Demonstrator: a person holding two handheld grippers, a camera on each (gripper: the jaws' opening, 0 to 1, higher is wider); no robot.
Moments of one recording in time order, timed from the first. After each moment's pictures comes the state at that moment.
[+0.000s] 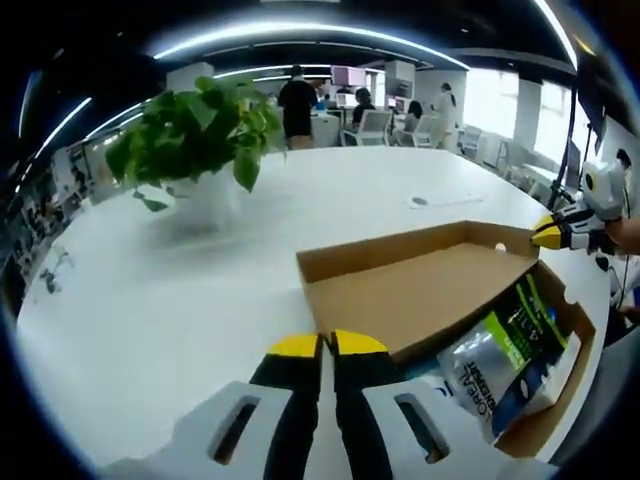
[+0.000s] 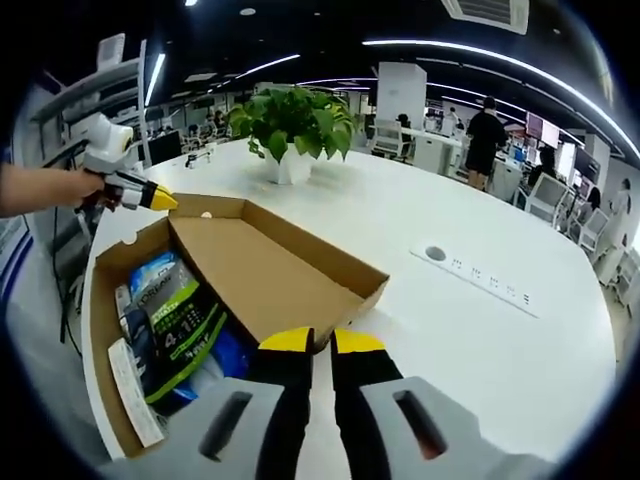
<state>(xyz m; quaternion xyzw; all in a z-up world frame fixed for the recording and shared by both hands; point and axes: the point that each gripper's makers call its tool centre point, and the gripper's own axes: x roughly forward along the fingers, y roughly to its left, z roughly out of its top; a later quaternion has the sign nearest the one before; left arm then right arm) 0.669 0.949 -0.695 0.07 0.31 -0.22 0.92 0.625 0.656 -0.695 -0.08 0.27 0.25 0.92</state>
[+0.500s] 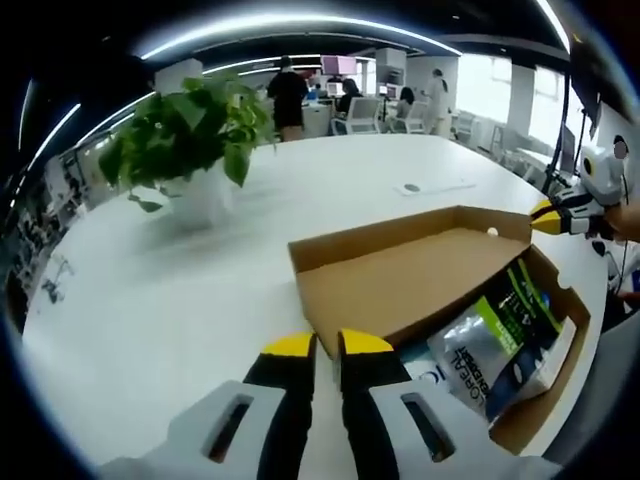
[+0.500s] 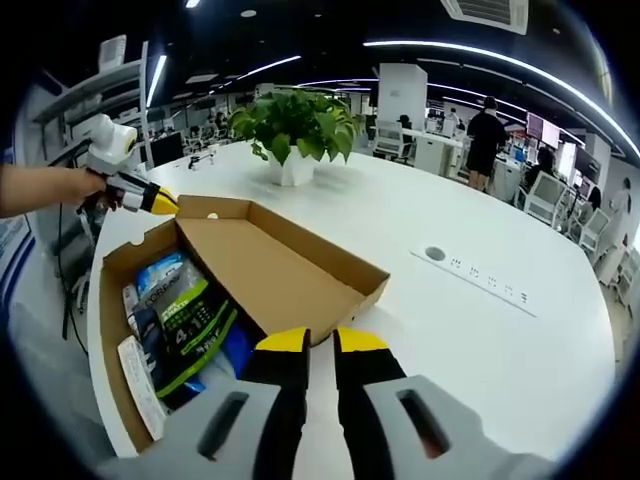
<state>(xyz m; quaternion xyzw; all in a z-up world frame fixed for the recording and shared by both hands) 0.653 0.946 -0.692 0.09 0.33 -0.23 0.91 0.612 0.654 -0.687 -0.08 0.27 0.26 0.92</state>
